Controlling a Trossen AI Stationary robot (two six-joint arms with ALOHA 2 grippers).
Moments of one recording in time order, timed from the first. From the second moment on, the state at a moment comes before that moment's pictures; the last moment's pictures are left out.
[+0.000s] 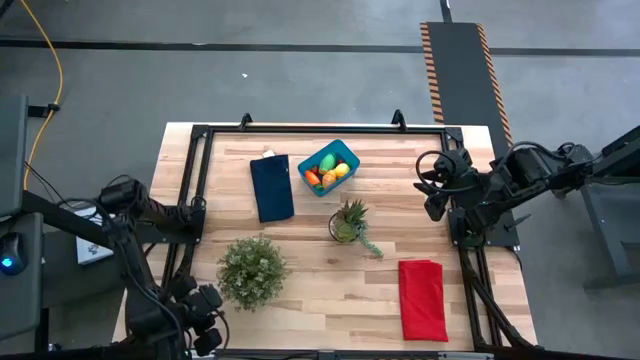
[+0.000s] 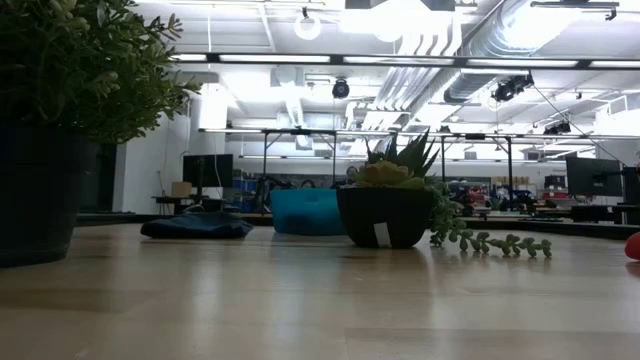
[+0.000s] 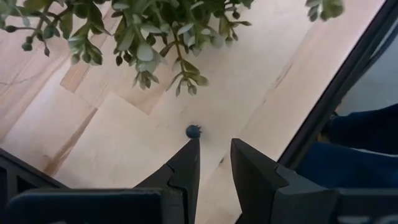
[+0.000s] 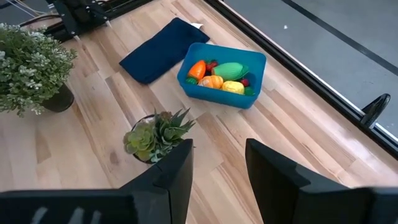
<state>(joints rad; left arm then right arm) -1.08 1.69 1.28 -1.13 -0.31 -1.79 0.36 1.02 1.41 -1.31 0.62 0.78</state>
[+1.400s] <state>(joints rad) -1.19 1.74 1.28 -1.12 -0.32 -1.93 0.36 1.02 1.41 -1.31 0.63 0.79</state>
